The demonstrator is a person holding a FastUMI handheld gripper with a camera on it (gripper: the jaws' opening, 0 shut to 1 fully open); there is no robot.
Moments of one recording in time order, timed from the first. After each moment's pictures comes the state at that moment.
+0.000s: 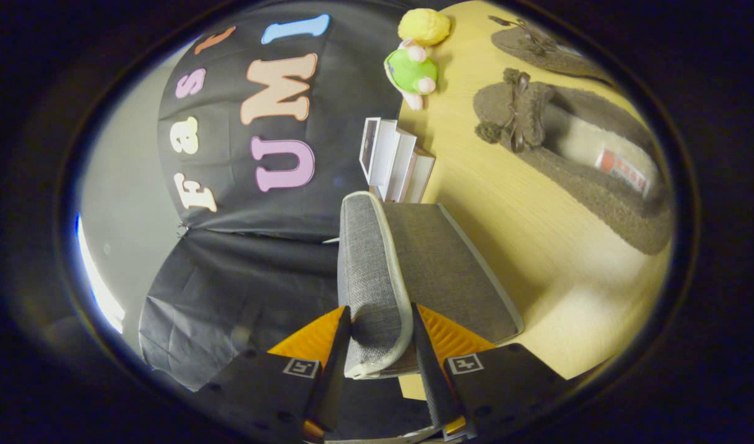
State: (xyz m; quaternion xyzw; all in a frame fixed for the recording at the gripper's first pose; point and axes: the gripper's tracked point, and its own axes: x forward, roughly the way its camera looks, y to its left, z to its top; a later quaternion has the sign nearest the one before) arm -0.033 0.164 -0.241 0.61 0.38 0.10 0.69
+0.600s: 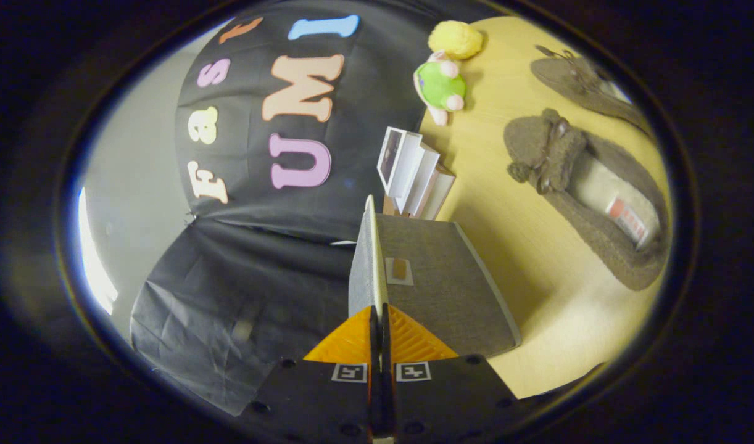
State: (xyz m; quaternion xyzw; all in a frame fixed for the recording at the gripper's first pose) arm -0.024 0.149 -0.209 0.57 0.36 0.13 0.73
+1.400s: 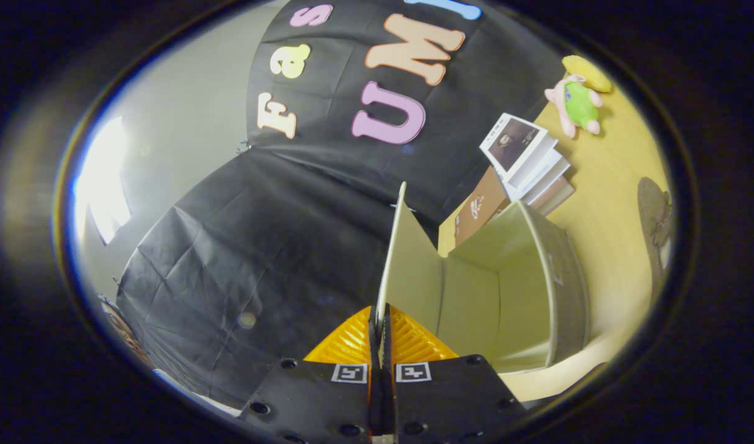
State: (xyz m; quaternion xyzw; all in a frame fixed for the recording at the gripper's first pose) arm -0.013 0.259 -0.065 0.49 0.34 0.31 0.74
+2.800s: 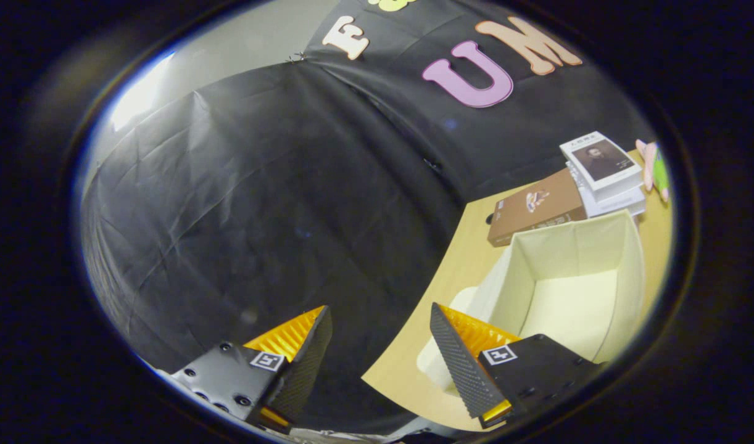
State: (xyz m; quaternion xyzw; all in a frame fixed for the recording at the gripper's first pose) arm -0.016 0.383 -0.097 0.27 0.34 0.38 0.82
